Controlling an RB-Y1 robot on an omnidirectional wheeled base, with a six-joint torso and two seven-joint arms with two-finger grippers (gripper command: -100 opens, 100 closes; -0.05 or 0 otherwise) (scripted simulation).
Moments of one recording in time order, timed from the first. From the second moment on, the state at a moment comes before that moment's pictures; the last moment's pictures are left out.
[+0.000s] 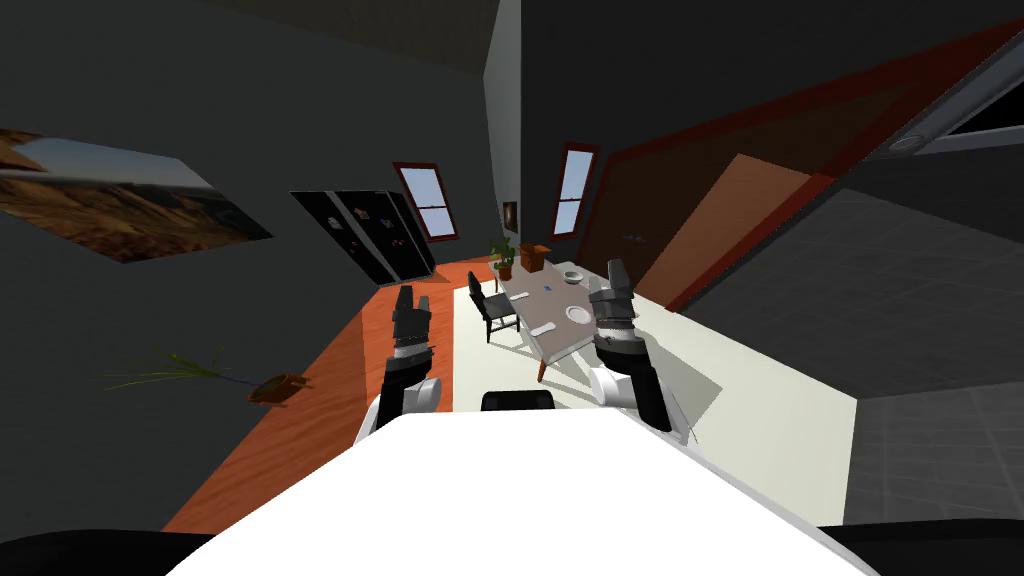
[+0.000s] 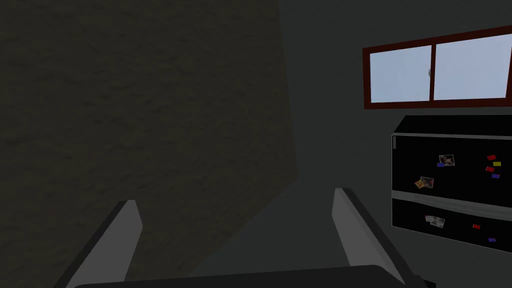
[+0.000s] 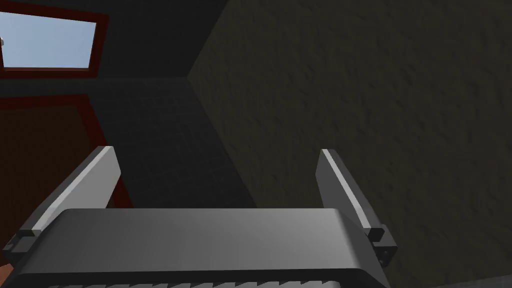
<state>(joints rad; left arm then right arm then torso) 0.51 -0.04 0.02 -2.24 -0.11 -0.46 -0.11 0.47 -0.04 0.05 -2.37 0.09 -0.36 0.10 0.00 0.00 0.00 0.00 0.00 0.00</state>
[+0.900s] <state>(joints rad) 0.51 -0.04 0.02 -2.24 -0.11 -0.46 -0.11 0.44 -0.27 0.10 -2.18 0.19 -0.40 0.13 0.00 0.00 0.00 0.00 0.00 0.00</state>
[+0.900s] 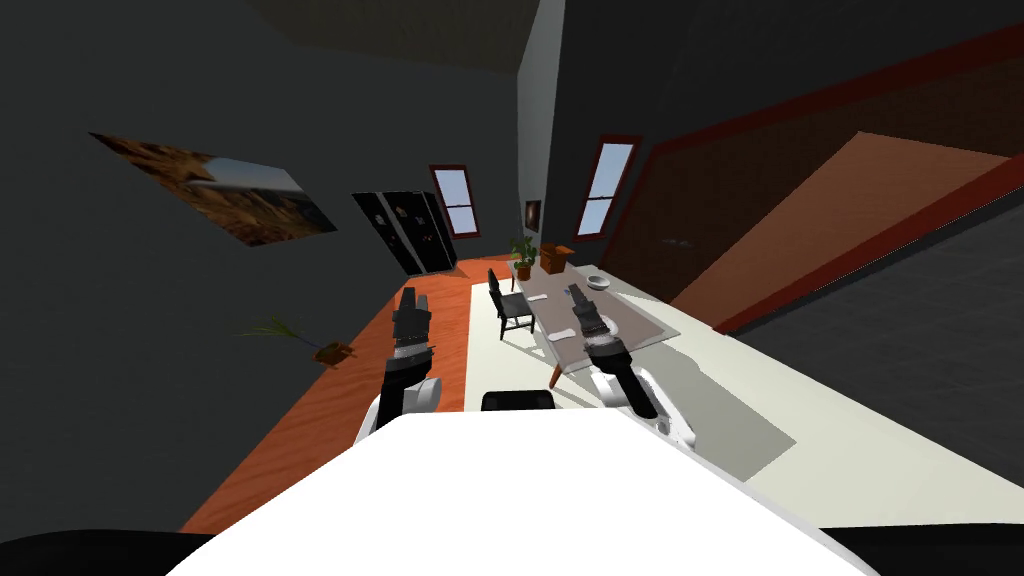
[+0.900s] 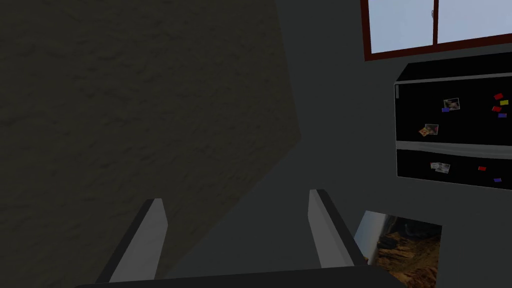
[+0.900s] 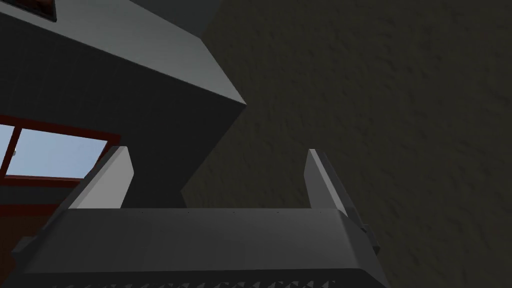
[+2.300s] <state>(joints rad) 0.51 -0.04 0.02 -2.24 -0.11 -0.46 -0.11 0.37 -0.53 0.22 -1.81 0.38 -0.45 0.18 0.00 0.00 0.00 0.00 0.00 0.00</state>
